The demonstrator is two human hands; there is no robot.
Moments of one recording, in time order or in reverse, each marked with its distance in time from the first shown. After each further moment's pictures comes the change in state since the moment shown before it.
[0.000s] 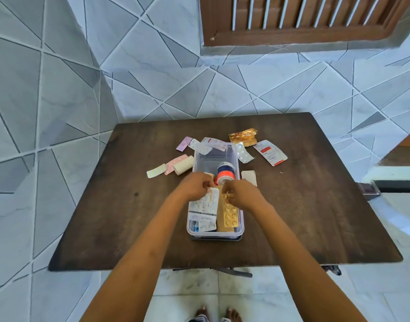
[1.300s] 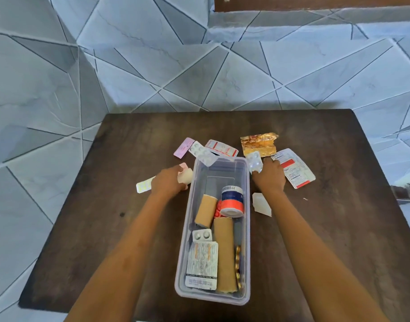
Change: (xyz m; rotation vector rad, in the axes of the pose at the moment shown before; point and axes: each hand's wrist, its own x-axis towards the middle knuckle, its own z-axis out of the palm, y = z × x) left_hand 0.128 -0.097 -0.014 0.029 0.160 -0.456; right_hand 0.179 0.087 -0.011 0.161 0.271 0.485
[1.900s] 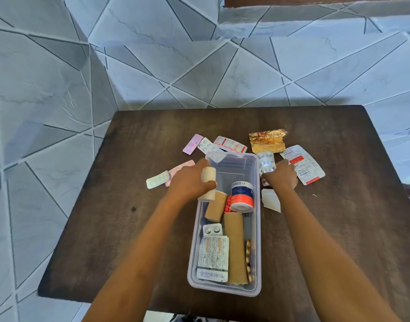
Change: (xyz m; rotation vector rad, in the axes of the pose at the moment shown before) left_hand -0.069 0.044 -0.039 -0.054 -0.066 0.190; right_hand 0.000 0.005 0.003 0.064 -0.074 0.236
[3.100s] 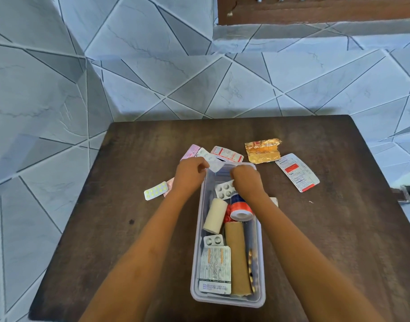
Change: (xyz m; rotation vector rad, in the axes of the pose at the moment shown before) left_hand 0.056 -0.013 0.005 -0.188 0.250 0.095; right_hand -0.050 -0.056 0.007 -0.413 -0.049 -0.703
